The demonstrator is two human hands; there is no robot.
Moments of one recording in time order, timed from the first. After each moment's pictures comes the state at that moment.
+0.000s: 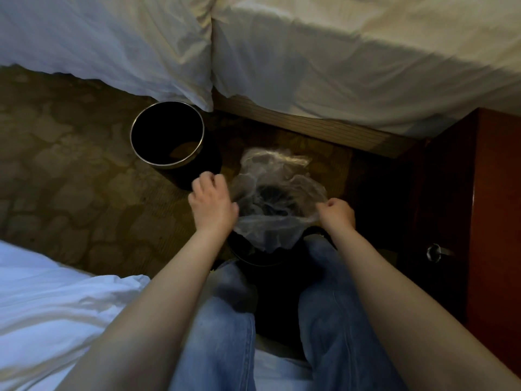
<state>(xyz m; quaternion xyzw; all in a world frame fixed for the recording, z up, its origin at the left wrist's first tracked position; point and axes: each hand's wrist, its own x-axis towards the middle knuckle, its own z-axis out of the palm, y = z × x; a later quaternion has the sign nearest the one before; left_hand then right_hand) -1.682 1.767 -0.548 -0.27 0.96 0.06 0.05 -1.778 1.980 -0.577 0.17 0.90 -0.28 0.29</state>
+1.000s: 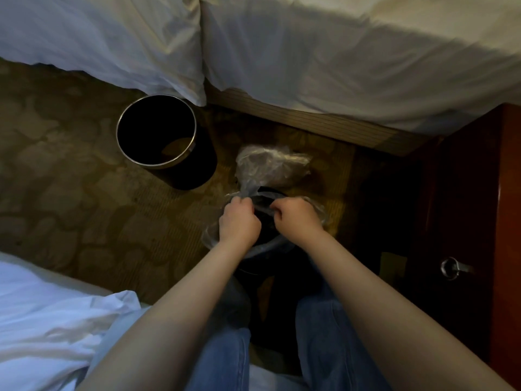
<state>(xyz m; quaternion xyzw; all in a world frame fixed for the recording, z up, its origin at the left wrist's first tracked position) -1.707 1.804 -0.590 -0.26 0.92 0.26 0.15 -1.771 1.926 -0.594 -0.27 0.91 -0.18 0.25</state>
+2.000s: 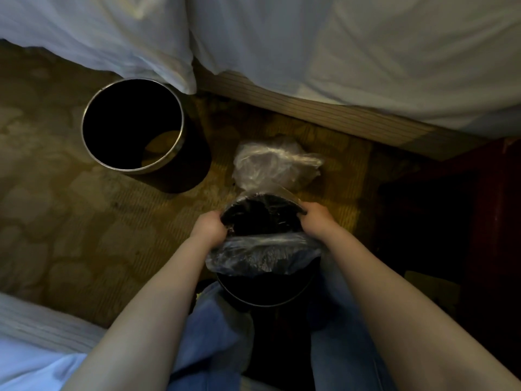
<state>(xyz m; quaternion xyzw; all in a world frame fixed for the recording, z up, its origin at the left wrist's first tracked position) -1.736 1.710 -0.708 -0.33 0.82 0.32 0.35 -1.842 1.927 -0.713 -0.02 0.86 -0.23 0.45</state>
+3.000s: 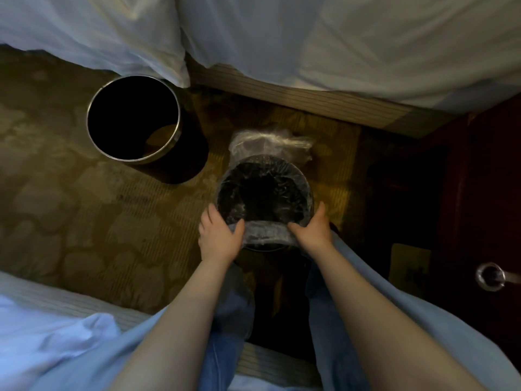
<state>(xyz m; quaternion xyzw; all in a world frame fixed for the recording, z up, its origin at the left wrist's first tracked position) -1.672 1.775 -0.671 -0.39 0.83 0.36 0.18 -1.759 1.957 -0.683 0.18 0.84 -0.35 0.37</state>
